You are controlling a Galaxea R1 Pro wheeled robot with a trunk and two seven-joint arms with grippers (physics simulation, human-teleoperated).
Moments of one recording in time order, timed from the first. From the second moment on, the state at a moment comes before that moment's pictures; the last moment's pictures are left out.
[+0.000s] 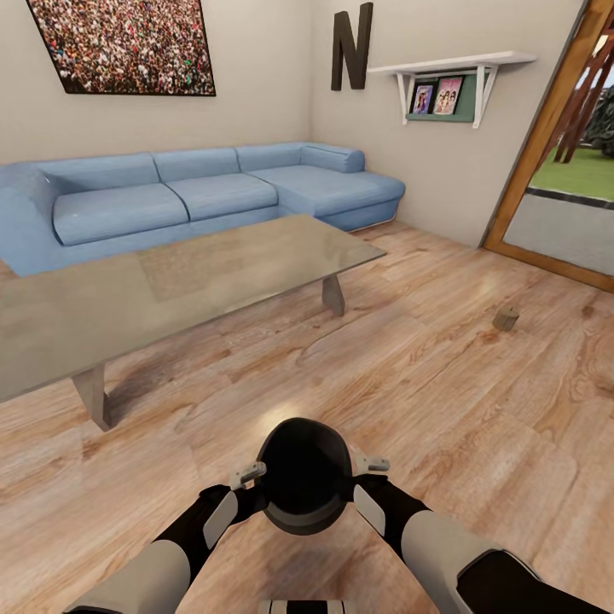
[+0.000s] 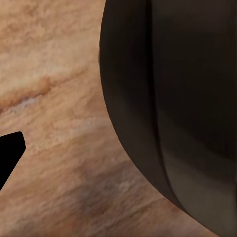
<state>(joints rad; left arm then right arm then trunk) -0.67 -0.12 -0.07 -0.37 0.45 0.37 0.10 -0.80 0.17 0.39 -0.18 -0.49 0.24 -0.24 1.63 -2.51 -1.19</state>
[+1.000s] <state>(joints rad) -0.67 -0.12 -0.07 -0.37 0.45 0.37 0.10 -0.80 0.17 0.39 -0.18 -0.49 0.24 -0.24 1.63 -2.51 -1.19</state>
